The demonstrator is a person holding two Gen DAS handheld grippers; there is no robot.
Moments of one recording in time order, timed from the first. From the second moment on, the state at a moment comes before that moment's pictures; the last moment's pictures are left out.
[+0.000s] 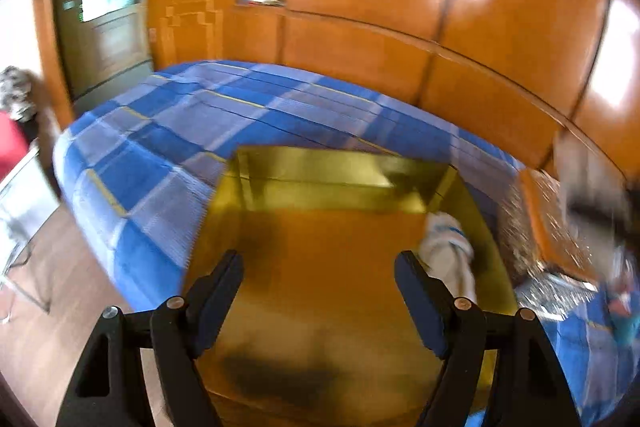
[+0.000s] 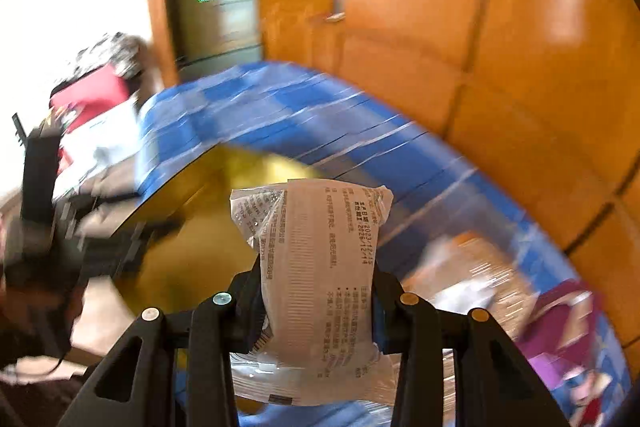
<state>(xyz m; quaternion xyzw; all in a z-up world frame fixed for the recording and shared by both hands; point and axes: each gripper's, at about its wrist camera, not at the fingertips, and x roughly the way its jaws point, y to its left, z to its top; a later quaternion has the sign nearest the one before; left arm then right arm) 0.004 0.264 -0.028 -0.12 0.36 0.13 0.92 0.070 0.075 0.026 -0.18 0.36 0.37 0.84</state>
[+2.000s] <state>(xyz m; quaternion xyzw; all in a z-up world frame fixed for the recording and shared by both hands) -0.014 0.147 -0.001 0.02 0.31 0.02 0.95 0.073 -0.245 0.033 0.01 0.30 -0.07 0.95</state>
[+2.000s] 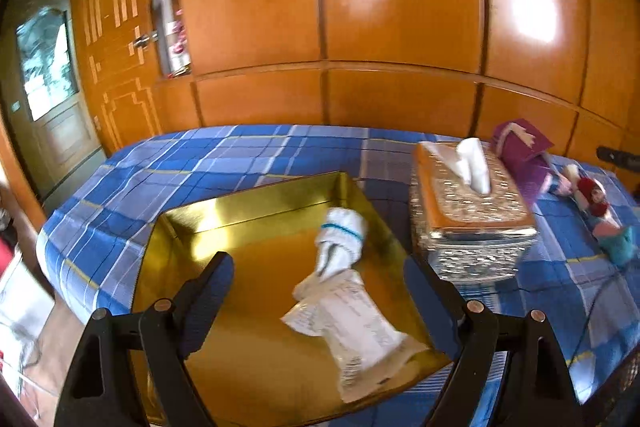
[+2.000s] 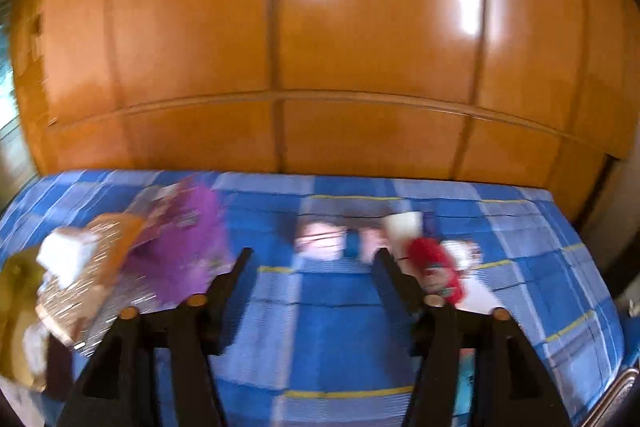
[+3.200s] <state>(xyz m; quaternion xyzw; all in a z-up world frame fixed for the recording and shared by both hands) 0.143 -0.237 -0.018 0.26 0.35 -0.23 0.87 0.057 -0.436 -0.025 0.34 0.31 -0.22 0.86</state>
